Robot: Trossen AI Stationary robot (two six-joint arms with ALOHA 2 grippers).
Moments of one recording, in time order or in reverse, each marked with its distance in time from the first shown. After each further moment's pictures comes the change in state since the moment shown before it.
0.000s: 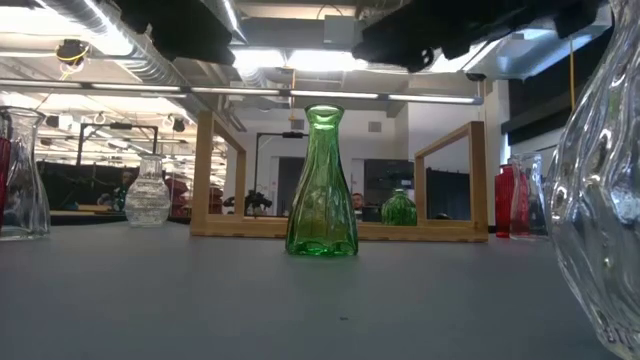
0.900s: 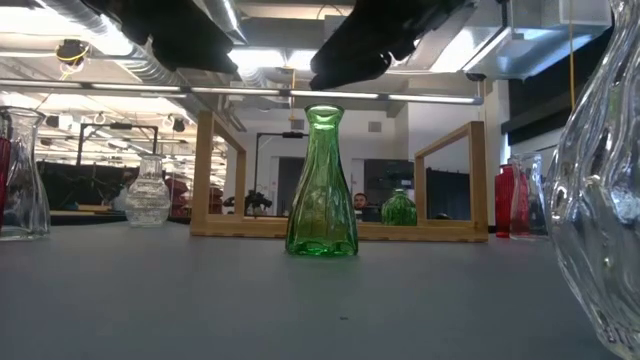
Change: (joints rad) left arm 0.016 0.000 -0.053 0.095 0.019 0.024; right arm -0.059 0.197 0.392 -0.495 0.022 0.100
